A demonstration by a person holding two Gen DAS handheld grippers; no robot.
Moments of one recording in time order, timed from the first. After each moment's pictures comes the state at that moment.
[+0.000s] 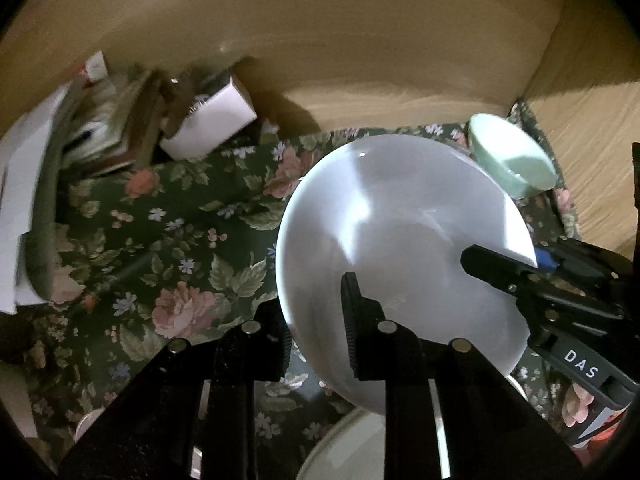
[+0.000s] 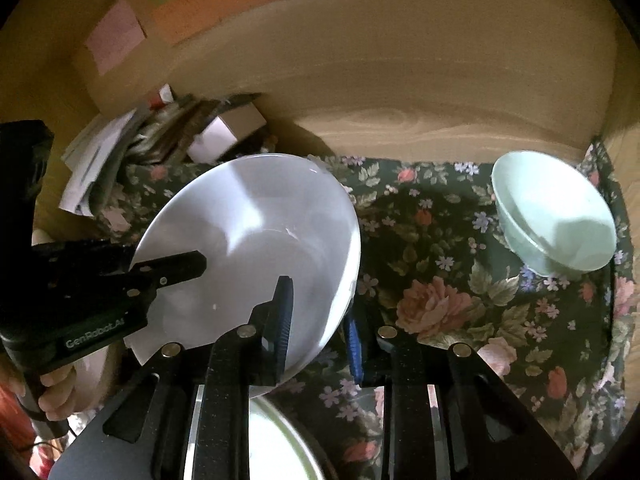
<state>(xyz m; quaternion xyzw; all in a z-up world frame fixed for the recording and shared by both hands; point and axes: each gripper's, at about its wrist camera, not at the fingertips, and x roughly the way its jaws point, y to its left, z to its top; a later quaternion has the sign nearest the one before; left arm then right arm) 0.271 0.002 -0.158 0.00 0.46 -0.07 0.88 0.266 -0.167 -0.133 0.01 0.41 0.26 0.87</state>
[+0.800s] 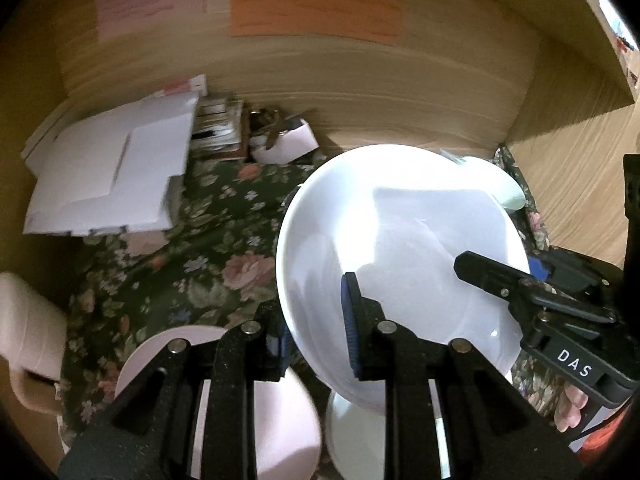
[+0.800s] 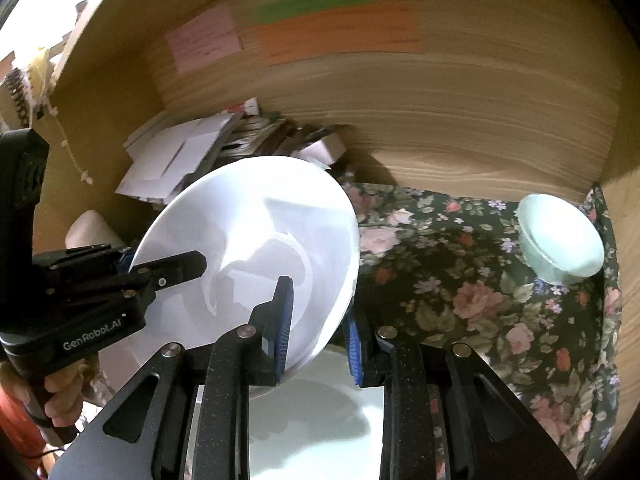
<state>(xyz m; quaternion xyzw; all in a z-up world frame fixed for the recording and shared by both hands) 0.175 0.052 -0.114 -0.04 0.39 -0.04 0.92 0.194 -0.122 -0.100 -0.01 0.36 0.30 0.88</state>
